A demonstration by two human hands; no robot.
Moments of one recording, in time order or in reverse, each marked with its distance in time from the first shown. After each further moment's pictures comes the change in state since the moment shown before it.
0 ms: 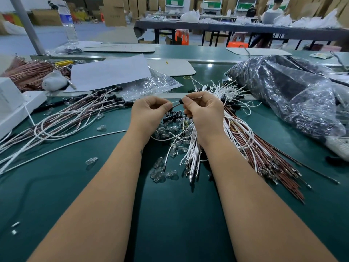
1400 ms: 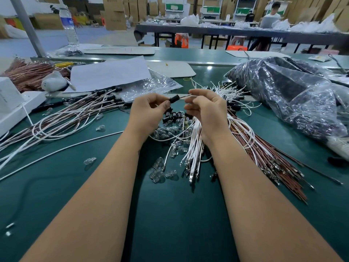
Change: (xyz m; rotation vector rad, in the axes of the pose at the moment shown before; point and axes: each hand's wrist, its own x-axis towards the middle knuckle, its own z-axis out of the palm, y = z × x) left_hand 0.004 0.000 -0.004 0.084 -0.049 0.114; right_hand 0.009 -0.002 -0.006 0.134 -0.029 0.089
